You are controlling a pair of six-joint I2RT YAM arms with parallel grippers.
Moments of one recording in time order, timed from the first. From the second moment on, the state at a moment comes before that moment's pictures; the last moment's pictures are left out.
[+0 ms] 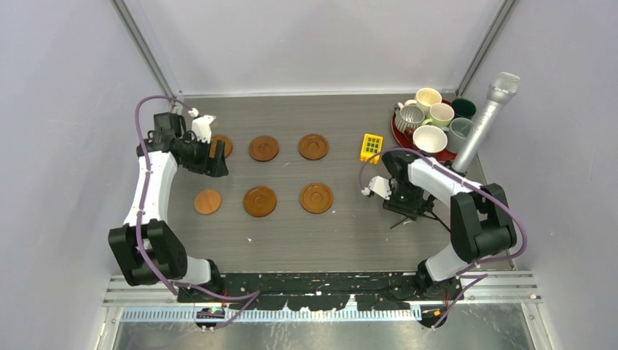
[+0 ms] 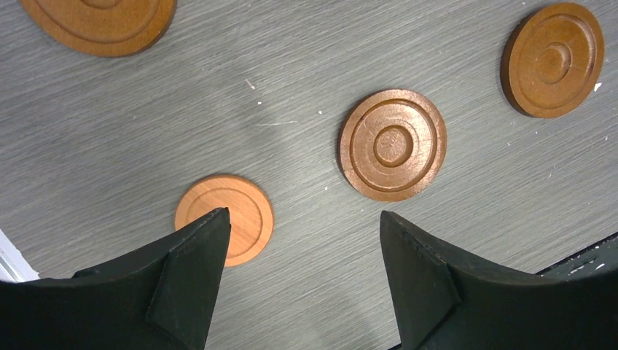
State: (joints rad) left arm 0.18 1.39 1.24 -0.90 0.46 0.39; right arm 0.29 1.56 0.96 -1.02 0.16 -0.88
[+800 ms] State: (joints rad) left arm 0.09 1.42 1.26 -0.89 0.44 0.36; right arm -0.04 1.43 0.83 -1.05 0.18 -1.13
